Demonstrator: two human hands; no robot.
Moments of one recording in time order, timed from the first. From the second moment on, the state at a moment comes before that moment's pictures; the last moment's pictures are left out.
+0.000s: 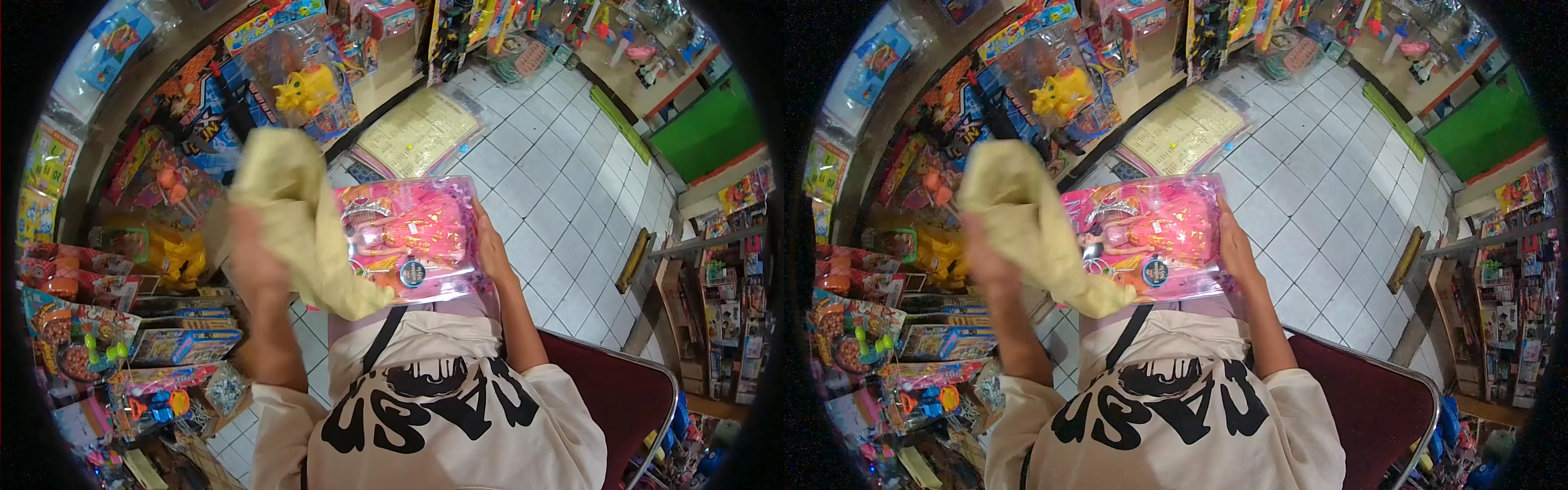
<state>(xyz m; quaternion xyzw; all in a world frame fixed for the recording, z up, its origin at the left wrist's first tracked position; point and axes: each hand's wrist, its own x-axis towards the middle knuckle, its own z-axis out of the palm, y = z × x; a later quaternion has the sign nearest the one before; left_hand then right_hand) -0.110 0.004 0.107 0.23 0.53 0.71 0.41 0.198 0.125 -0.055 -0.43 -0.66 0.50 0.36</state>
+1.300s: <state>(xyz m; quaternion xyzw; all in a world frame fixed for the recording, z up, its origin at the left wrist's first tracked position) 0.002 0.036 0.057 0.76 0.46 0.36 0.29 0.198 0.087 -0.054 -0.28 -0.69 0.59 0.31</state>
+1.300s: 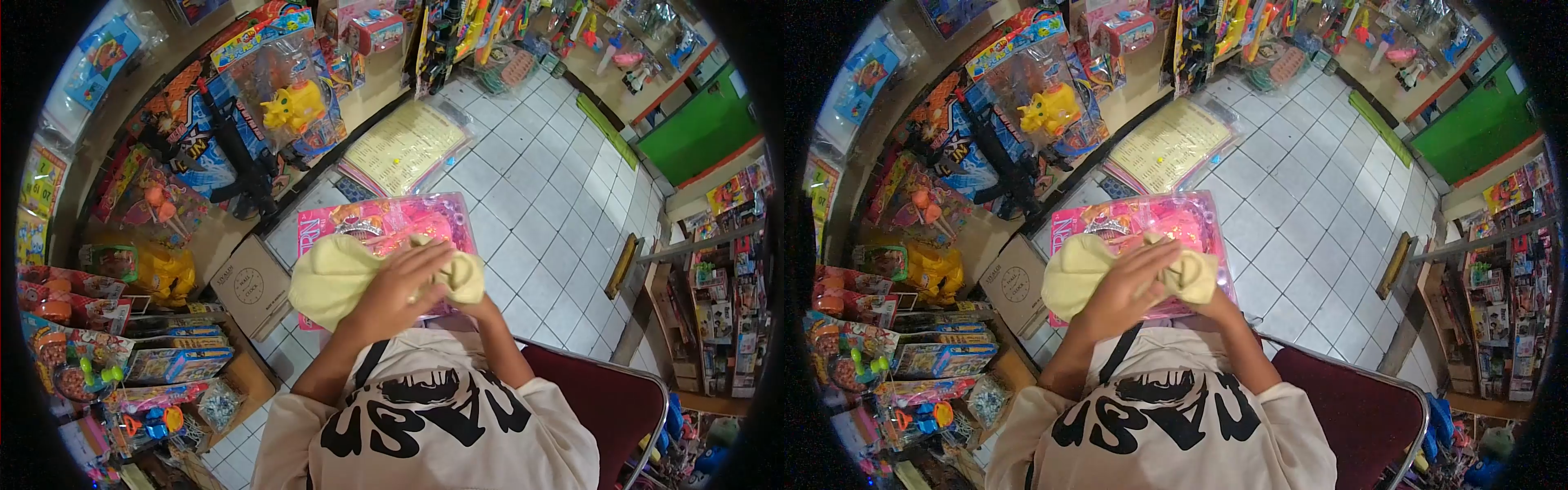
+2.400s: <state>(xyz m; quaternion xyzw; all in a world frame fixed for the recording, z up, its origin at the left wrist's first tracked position) -0.087 0.029 -0.044 0.55 0.67 0.44 0.24 0.132 0.097 -0.028 -0.26 -0.86 0.39 0.20</state>
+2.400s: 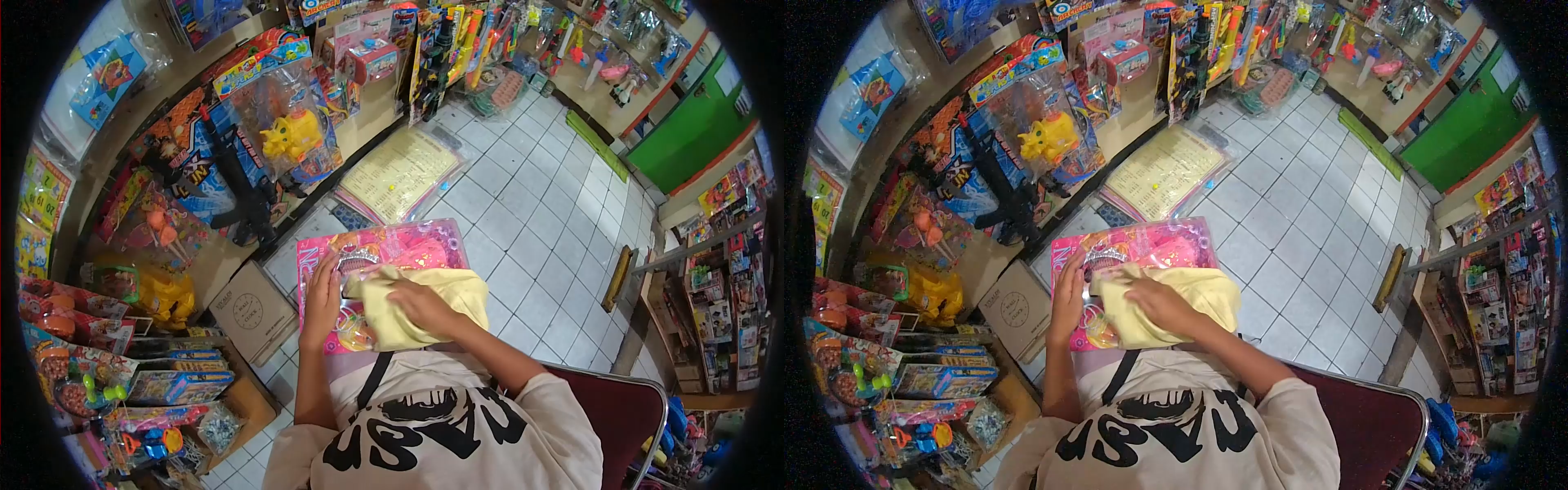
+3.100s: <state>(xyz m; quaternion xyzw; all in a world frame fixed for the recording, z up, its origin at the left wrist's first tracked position) -0.068 0.027 -0.054 0.57 0.79 0.20 0.08 0.107 0.185 -0.080 -0.43 -0.90 0.01 0.08</state>
